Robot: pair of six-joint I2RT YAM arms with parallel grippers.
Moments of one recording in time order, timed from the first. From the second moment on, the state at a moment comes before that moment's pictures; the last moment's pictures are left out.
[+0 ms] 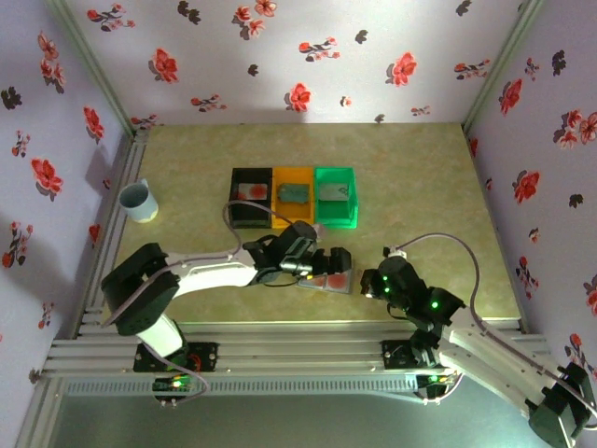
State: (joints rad) left arm -1.04 1.59 0.90 0.01 0.20 -1.06; right arm 0.75 0.59 0.30 -0.47 0.09 0.91
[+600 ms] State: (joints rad) left arm -0.93 1.33 0.86 -0.41 -0.03 -0.96; right arm 0.75 0.63 0.30 -0.31 -0.06 0.94
